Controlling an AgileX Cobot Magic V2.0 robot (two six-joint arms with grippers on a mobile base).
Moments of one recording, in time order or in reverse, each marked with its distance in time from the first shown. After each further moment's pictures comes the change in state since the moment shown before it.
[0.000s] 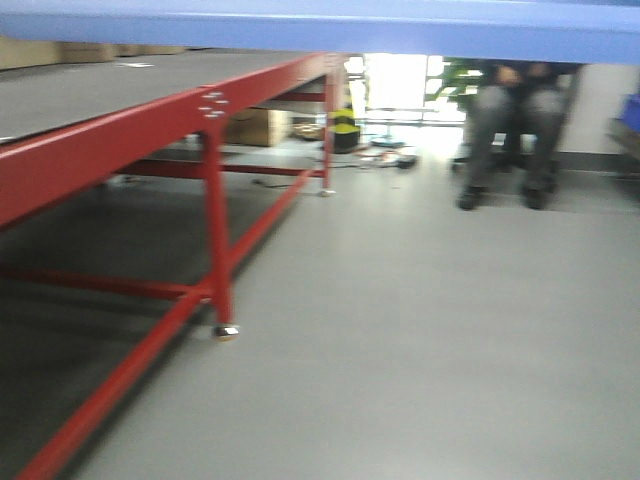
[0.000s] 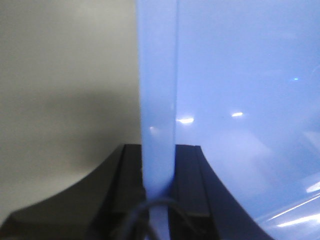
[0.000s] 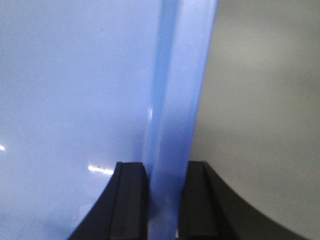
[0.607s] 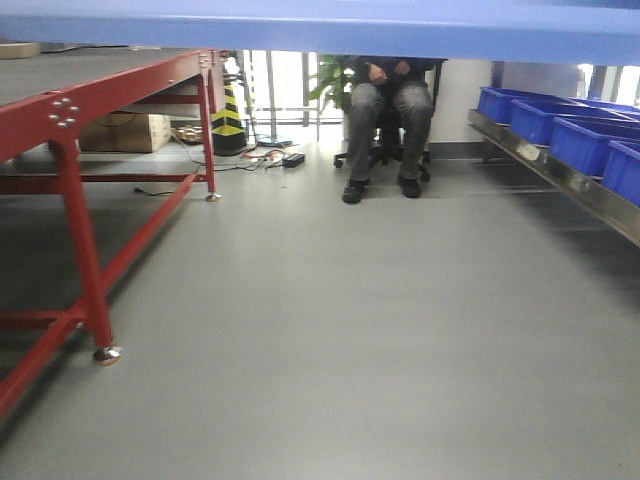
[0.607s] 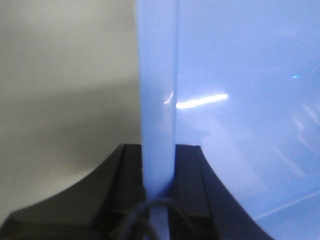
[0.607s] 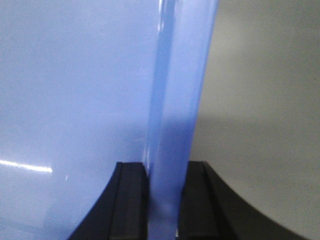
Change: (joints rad) left arm 0.000 0.000 0.000 0.000 0.006 0.000; right arm 0.000 0.000 0.000 0.000 0.003 0.000
